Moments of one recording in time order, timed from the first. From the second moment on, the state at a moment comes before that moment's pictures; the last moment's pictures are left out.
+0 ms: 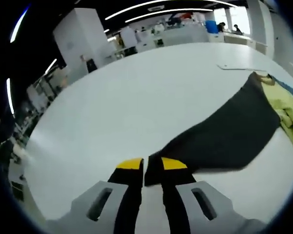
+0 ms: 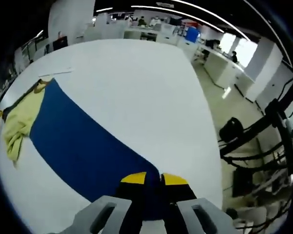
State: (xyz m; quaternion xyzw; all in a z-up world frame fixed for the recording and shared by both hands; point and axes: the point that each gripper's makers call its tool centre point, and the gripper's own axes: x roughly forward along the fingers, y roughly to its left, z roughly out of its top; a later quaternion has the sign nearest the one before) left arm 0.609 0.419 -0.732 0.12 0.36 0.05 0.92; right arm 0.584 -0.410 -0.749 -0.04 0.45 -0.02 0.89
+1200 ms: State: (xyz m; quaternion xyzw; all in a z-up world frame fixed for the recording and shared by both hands) left arm 0.530 0.272 -0.689 0.14 0.27 -0.18 0.94; right arm 0.539 -0.137 -0.674 0.01 0.34 0.36 0.87
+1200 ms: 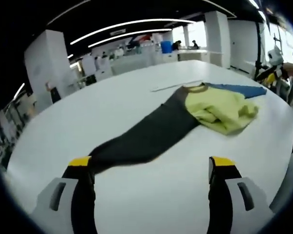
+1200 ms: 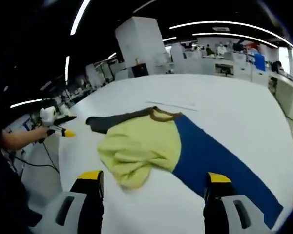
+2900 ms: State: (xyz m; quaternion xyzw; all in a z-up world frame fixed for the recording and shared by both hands) left arm 0.454 0.160 -0.692 0.13 0.26 -0.29 0.91; right arm 0.527 0.028 -0.772 -0.16 0.33 0.42 0.83
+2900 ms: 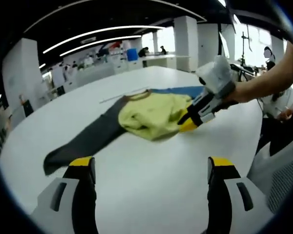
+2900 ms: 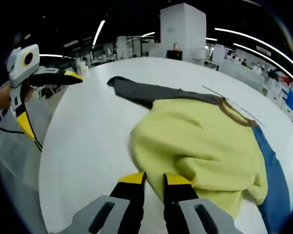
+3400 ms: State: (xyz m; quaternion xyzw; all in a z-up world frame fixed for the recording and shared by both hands) left arm 0.452 0.162 -0.697 0.13 0.27 -0.29 0.91; right arm 0.537 0.027 -0.723 -0.19 0.29 0.44 0.83
